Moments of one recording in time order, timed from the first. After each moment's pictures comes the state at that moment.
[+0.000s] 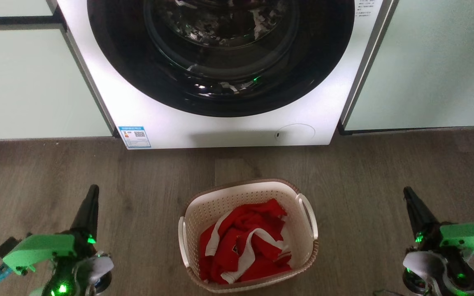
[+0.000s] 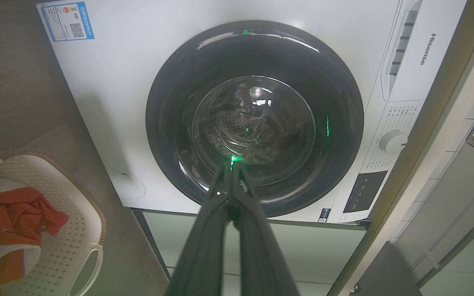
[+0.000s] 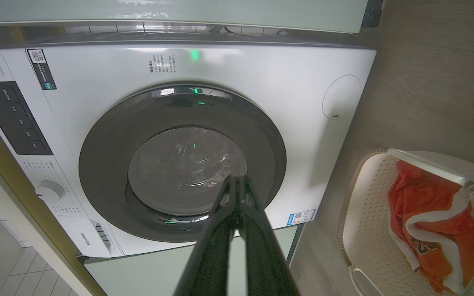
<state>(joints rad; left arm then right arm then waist) -0.05 0.05 0.08 0.27 -1.62 -0.12 0.11 -0.06 -0.04 -0.13 0.28 1.62 0.13 0.11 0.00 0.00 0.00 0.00</state>
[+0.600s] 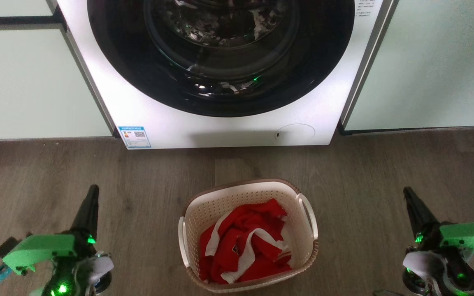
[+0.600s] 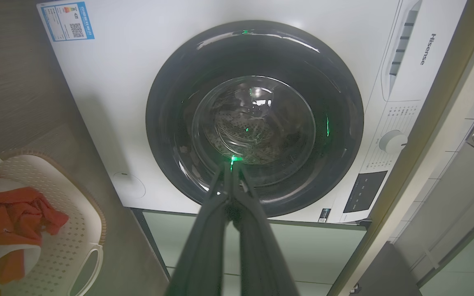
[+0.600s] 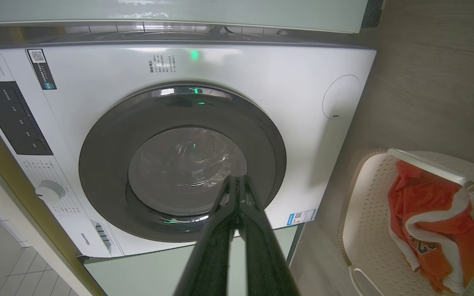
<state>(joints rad) -0.05 0.05 0.08 0.27 -1.62 -0.12 0.11 -0.06 -0.04 -0.13 0.28 1.62 0.13 0.11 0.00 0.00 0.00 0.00</state>
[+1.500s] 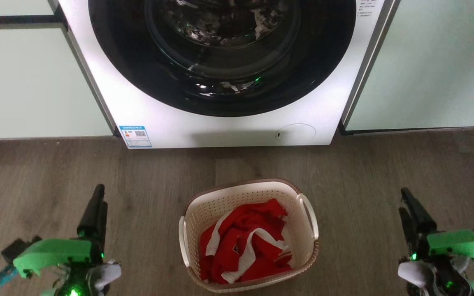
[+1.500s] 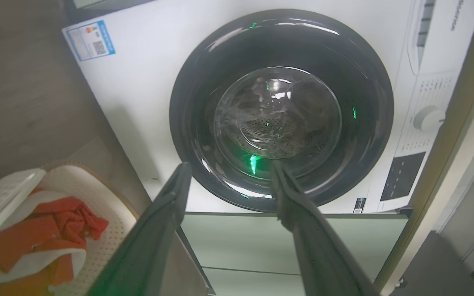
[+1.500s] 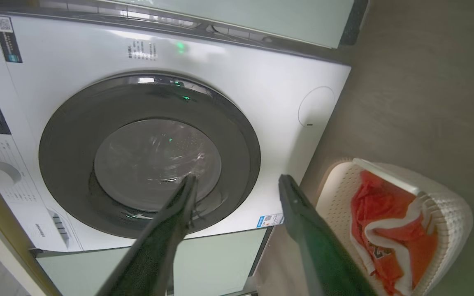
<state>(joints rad) -0.02 0.05 0.03 0.27 -1.48 -0.12 0.04 -0.03 -0.05 -0.09 0.28 1.50 0.13 0.05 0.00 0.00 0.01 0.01</state>
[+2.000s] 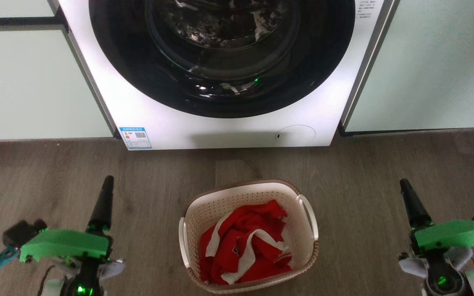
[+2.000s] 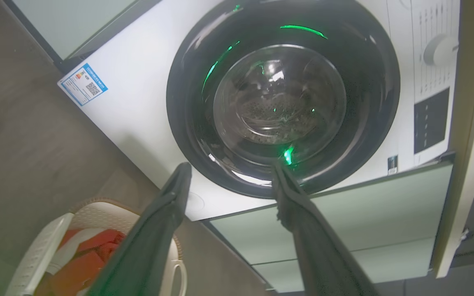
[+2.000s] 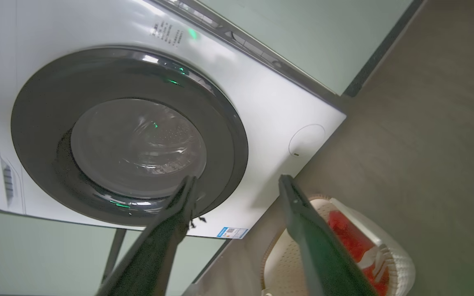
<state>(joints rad) -0.02 0.06 -0.01 0.21 -1.22 -0.11 0.01 -0.04 -0.06 -0.07 0.24 1.22 0.13 0.01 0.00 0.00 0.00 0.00</state>
